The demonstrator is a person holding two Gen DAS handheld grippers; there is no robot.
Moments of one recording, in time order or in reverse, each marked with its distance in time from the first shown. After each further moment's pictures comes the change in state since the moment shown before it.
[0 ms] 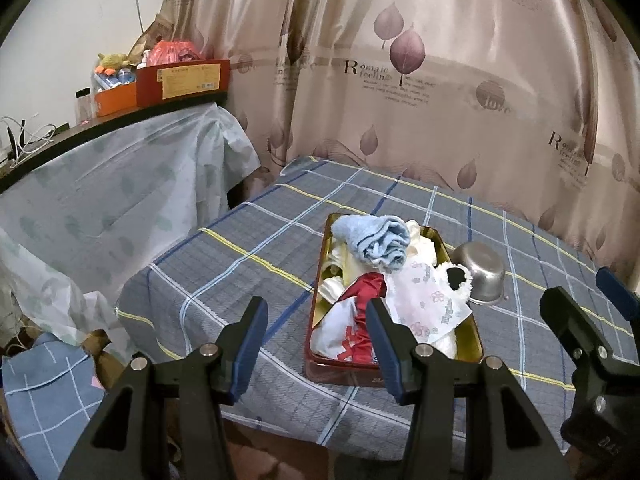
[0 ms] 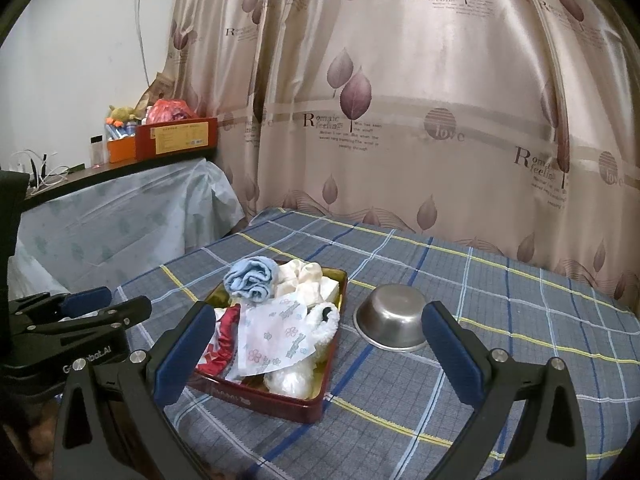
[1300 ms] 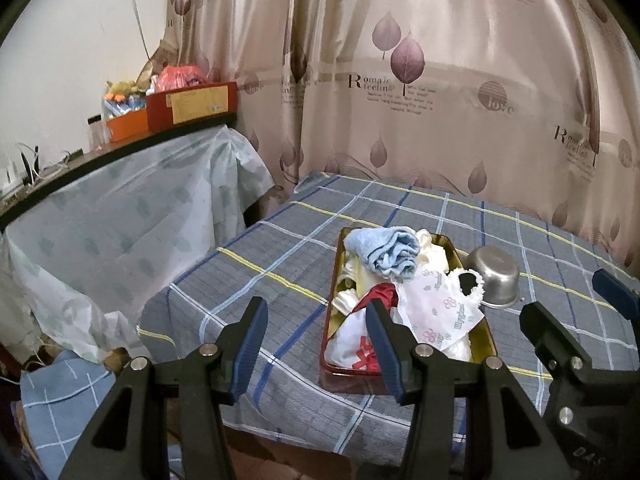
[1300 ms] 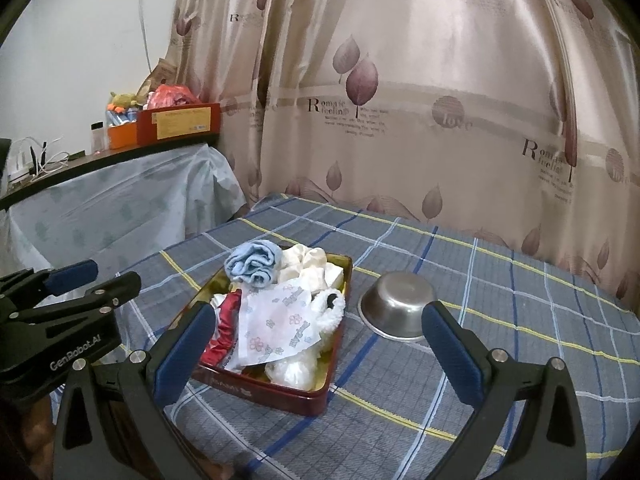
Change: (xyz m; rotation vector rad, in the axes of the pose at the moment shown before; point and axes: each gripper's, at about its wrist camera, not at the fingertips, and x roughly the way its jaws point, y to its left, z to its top) left arm -0.011 -0.010 -0.003 0.063 -0.076 0.087; right arm 0.010 0.008 -0.010 -0.021 0.042 0.004
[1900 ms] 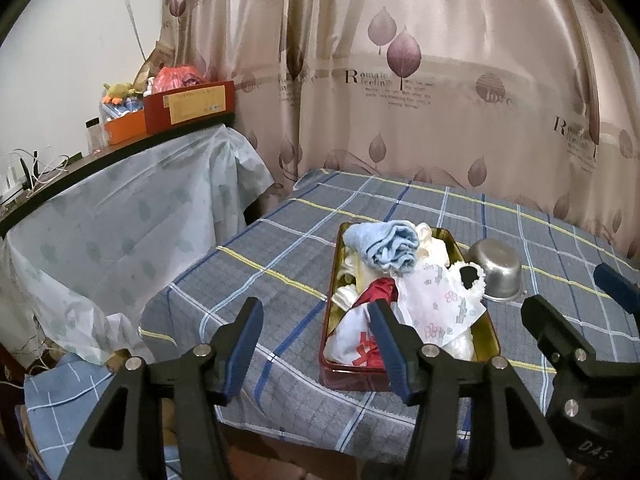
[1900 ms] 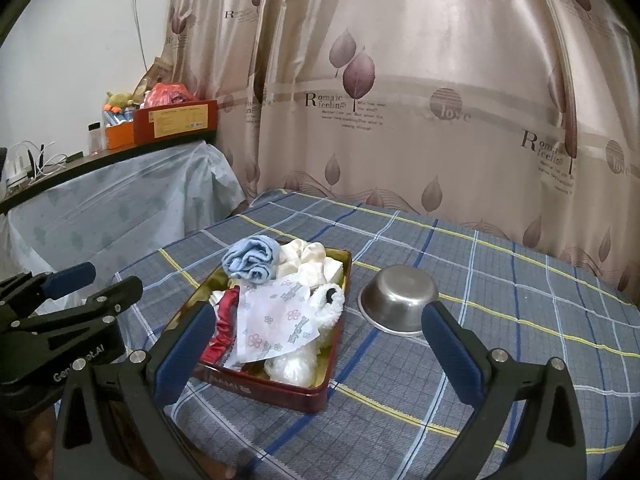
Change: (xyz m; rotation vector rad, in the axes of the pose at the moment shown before) left arm 0.005 -0.001 0.000 0.015 0.026 -0.001; right arm 0.003 -0.006 0.000 0.022 0.019 0.006
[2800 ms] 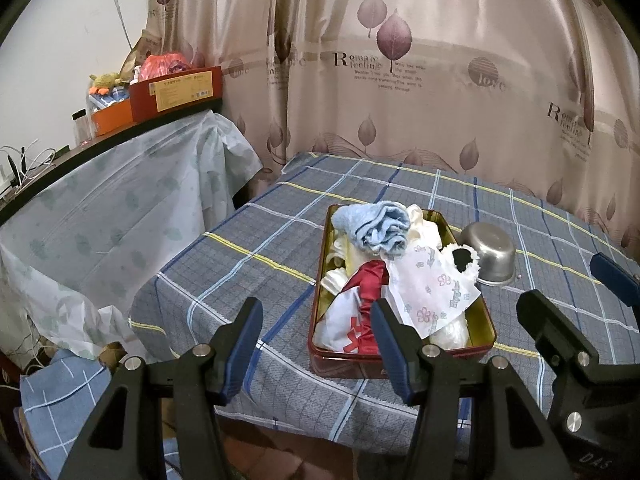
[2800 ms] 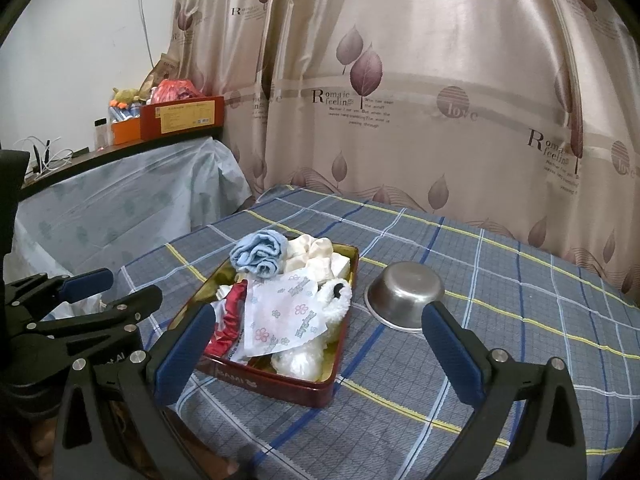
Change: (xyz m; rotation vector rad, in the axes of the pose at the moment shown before) left arm 0.010 -0.004 -0.003 0.013 0.058 -0.033; right arm -0.003 0.007 -0.003 -0.017 0.007 0.010
